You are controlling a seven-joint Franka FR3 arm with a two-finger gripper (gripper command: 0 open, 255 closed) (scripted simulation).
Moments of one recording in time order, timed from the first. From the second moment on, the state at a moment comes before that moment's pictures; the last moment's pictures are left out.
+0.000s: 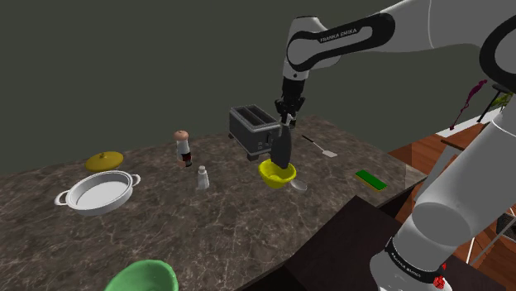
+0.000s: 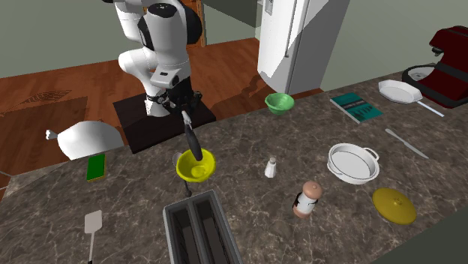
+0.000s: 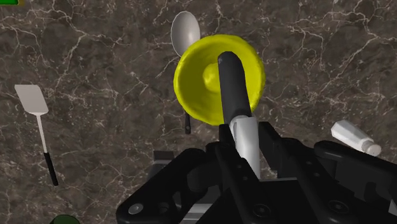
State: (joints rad) arm -0.12 -0.10 0.09 -2.04 0.00 1.97 0.09
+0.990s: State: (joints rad) arm -0.12 -0.08 0.09 -2.09 -0.01 2.04 0.09
